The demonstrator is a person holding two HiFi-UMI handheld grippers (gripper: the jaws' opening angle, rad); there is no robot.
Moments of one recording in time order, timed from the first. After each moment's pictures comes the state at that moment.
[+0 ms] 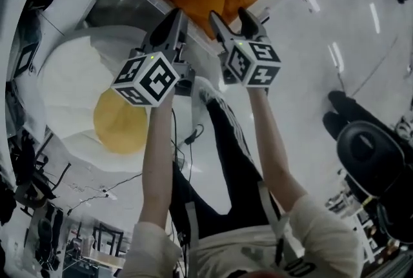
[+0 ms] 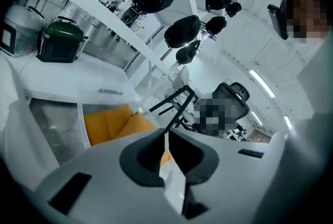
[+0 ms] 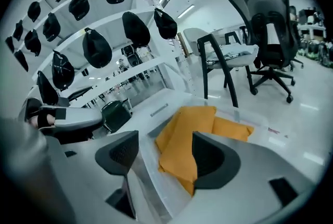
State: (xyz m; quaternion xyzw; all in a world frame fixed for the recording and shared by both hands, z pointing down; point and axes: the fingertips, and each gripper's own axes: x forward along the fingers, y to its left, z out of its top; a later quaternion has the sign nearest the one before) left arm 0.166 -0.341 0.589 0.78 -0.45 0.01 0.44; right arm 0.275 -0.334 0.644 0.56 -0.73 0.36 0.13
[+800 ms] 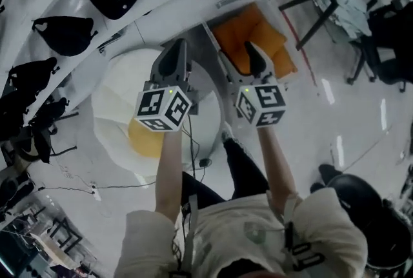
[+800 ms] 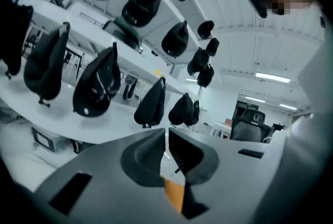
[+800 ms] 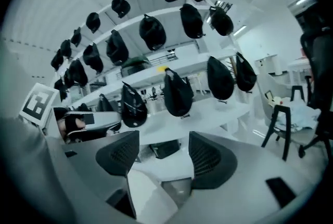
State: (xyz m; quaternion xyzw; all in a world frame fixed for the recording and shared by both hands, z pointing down) left arm -0.025 -0.310 0.269 0.74 -0.64 -0.04 0.20; right arm 0.097 -0.329 0.301 0.41 -0.89 0.18 0.09
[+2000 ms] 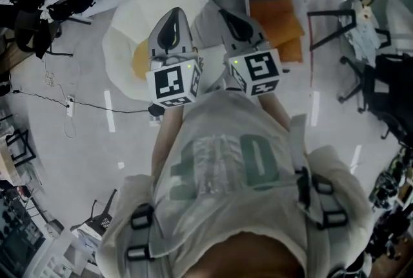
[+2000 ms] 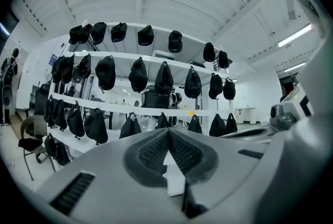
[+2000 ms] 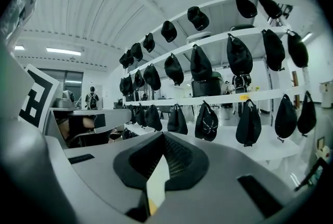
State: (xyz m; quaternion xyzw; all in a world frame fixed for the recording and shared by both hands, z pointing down) left arm -0.071 -0.043 0.117 0.54 -0.84 0.00 0.04; right arm 0.004 -0.099 0.144 0.15 -0.98 0.03 0.09
